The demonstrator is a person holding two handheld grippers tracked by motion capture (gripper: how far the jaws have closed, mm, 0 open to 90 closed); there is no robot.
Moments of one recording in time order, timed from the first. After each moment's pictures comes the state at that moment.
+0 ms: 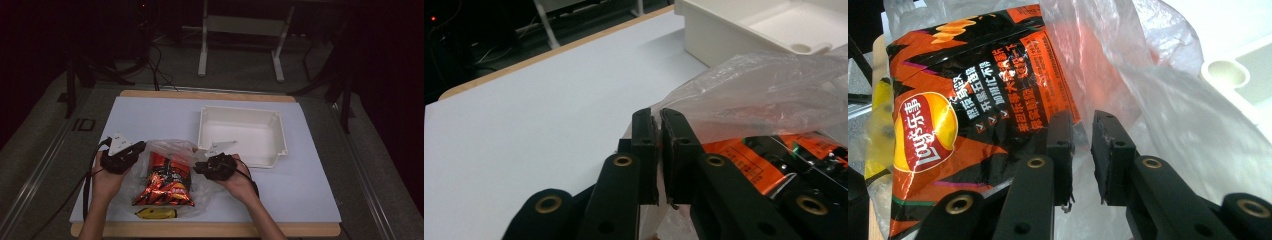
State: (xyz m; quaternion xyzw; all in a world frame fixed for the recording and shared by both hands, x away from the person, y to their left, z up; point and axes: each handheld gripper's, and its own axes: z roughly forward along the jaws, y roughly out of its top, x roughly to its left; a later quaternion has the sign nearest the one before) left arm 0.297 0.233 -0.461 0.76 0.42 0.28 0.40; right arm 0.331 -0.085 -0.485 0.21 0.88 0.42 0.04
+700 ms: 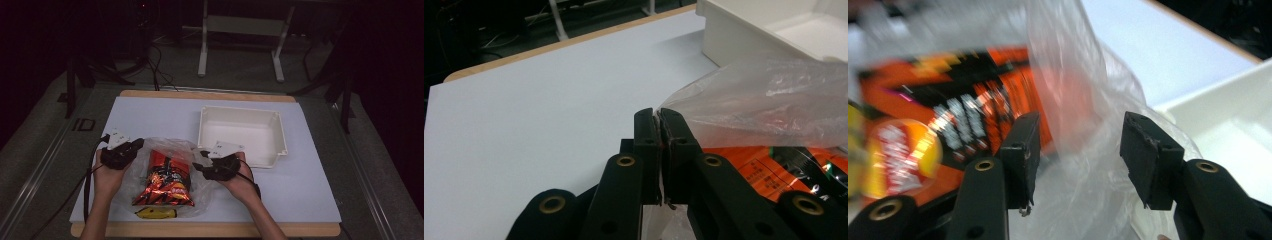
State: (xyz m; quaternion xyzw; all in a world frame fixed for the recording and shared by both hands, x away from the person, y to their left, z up) left arm 0.309 0.238 -0.465 0.74 0.45 0.28 0.41; right arm 0.321 -0.087 -0.471 0.20 0.86 0.45 0.14
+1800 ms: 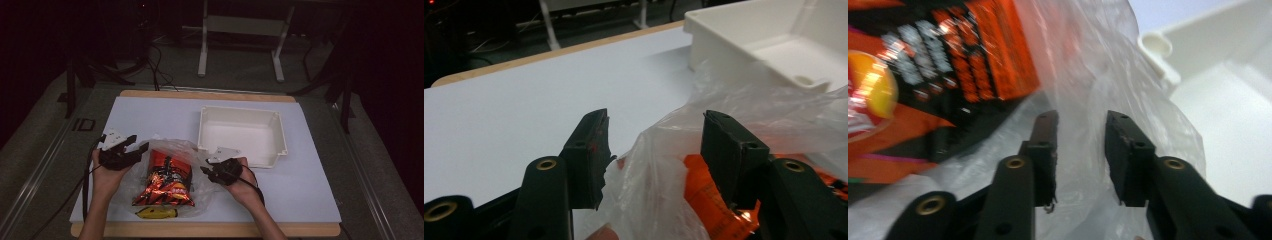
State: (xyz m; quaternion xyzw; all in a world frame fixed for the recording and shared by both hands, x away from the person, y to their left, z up) left arm 0.300 0.241 -0.457 0.73 0.45 0.26 0.45; right arm 0.315 -0.097 -0.485 0.23 0.88 0.39 0.15
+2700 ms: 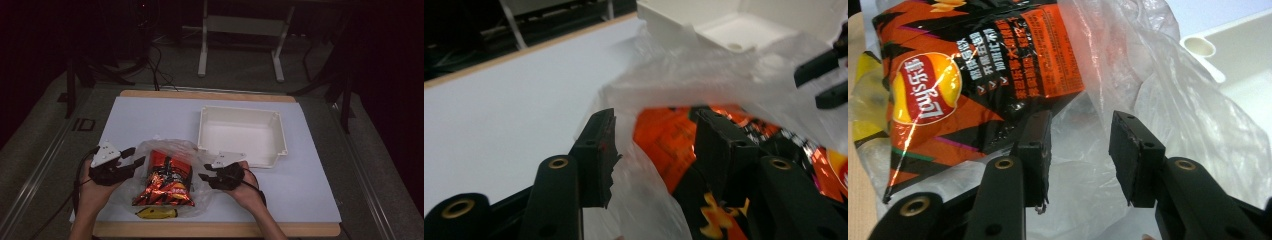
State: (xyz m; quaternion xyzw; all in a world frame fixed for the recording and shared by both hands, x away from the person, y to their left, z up) left arm 0.259 0.248 -0.454 0.77 0.39 0.24 0.44; right arm 0.306 -0.104 -0.490 0.20 0.88 0.42 0.10
